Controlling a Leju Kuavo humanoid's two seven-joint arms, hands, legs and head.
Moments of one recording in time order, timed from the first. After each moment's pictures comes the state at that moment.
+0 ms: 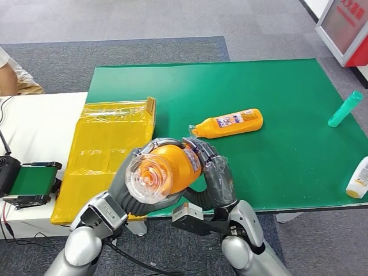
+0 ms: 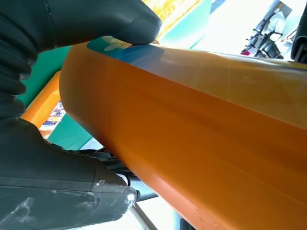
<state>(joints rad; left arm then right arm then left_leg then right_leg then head) -0.18 -0.05 -0.64 -1.83 -0.24 -0.11 -0.19 -0.16 0.04 0.63 -1.61 0.72 -0.44 -0.18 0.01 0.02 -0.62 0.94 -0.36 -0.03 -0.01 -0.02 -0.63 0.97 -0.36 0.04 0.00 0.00</state>
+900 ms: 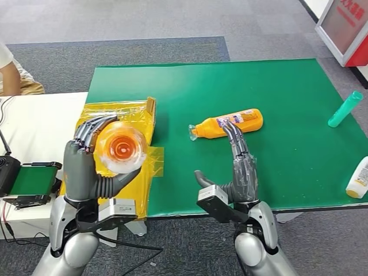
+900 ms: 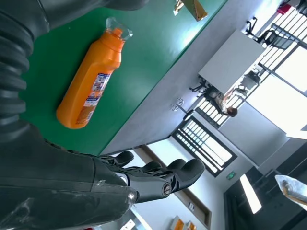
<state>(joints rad) -0.12 -0.02 -0.50 -1.85 -0.94 0.41 -0.14 -0.10 0.04 0.49 -1.64 0.71 -0.52 -0.12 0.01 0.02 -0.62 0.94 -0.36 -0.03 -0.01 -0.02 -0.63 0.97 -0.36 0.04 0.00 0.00</state>
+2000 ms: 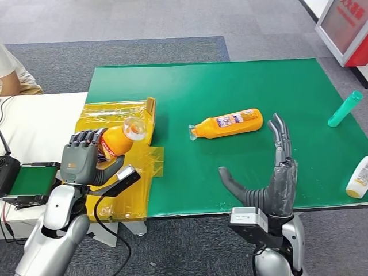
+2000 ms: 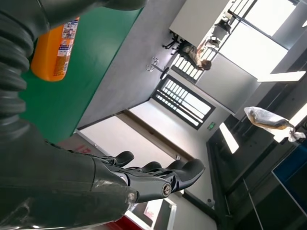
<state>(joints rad) -0.18 0.07 -0.32 -1.52 -1.36 0.24 0.13 0.03 0.04 0.40 -1.96 0.75 -0.55 -0.16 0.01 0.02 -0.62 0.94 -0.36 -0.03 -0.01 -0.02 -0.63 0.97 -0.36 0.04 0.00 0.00</state>
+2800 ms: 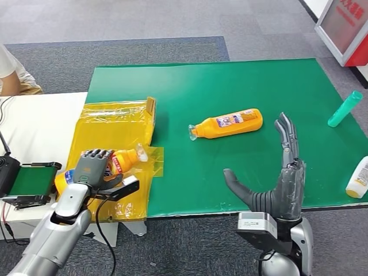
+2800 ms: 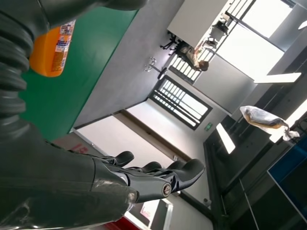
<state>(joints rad) -0.31 0.08 -0.32 -1.09 -1.46 0.14 0.09 0.06 0.05 0.37 -2.03 0.75 -0.48 -0.17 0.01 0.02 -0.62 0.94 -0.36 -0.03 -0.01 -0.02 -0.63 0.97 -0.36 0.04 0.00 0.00</state>
